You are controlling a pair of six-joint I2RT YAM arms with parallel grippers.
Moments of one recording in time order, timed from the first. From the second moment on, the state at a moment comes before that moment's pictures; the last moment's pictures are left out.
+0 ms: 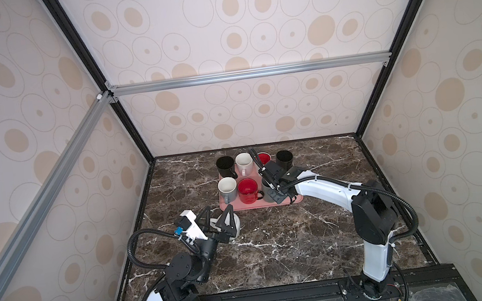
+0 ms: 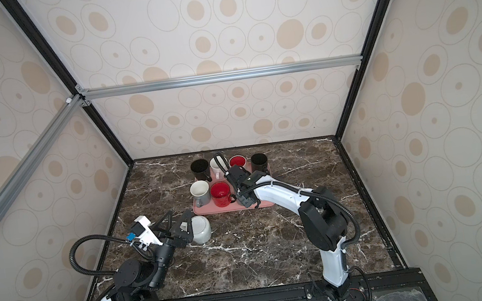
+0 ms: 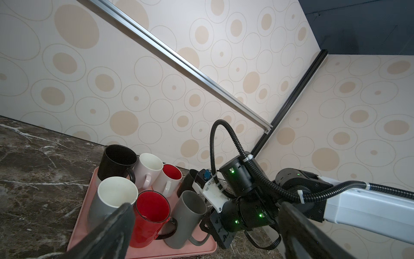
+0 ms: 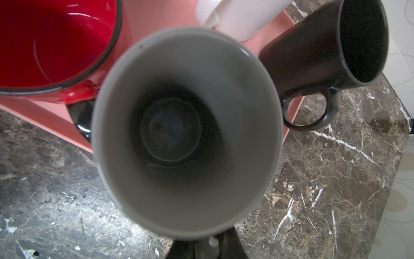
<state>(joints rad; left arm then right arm) -1.02 0.43 0.30 0.40 -0.65 -0.42 0.71 1.90 1.50 -0.75 0.37 0.00</state>
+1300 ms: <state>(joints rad) -0.66 0.76 0.48 0.02 -0.42 -0.56 0.71 1.35 1.06 -0.46 0.17 0.19</state>
